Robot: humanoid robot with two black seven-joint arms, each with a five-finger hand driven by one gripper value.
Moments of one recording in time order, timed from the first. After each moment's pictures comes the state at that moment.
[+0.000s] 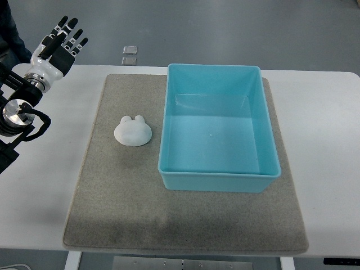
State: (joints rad) left arm -0.77 0.46 -0.76 -0.81 -0.23 -0.17 -0.25; right arm 0.00 0.00 0.00 0.15 -0.07 -0.05 0.09
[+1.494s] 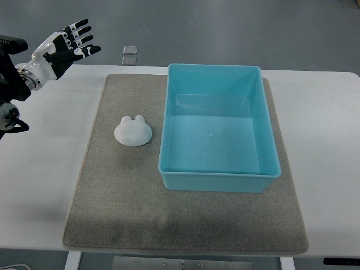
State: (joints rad) left arm -0.79 0.55 -0.75 -0.80 0.42 -0.29 -0.26; right arm 0.00 0.00 0.00 0.15 -0.07 -0.05 0.09
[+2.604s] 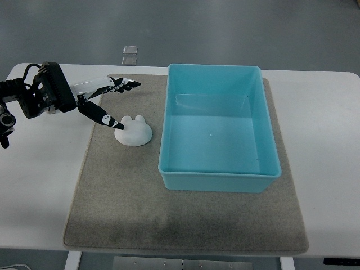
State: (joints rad) left arm -0.74 0.71 -0.63 -1.21 1.23 -0.34 -0.26; right arm 0.00 0.00 0.00 0.15 -0.07 -0.05 0.09
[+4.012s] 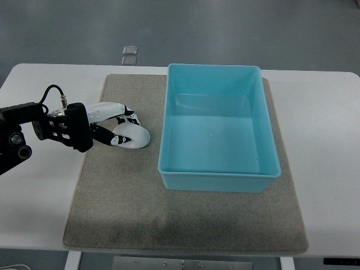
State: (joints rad) left arm -0.70 0.73 -0.55 -1.33 1.52 -0.16 -0.23; right arm 0.00 0.00 0.00 0.15 -0.07 -0.05 0.09
